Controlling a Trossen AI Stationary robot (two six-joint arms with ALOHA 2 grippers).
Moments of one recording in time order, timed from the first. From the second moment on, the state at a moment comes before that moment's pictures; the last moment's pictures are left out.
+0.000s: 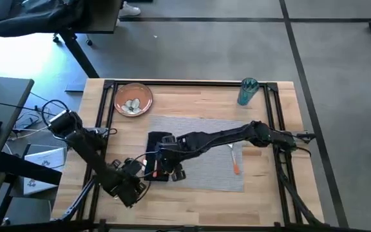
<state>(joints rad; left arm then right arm) -0.80 1.63 0.99 -0.99 -0.25 -1.67 0.22 2.35 2.28 -1.01 0.01 -0.13</state>
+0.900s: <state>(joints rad) -0.78 1.62 0.74 -0.74 -0.20 -1.59 0.28 2.35 2.24 -0.99 0.11 -0.06</state>
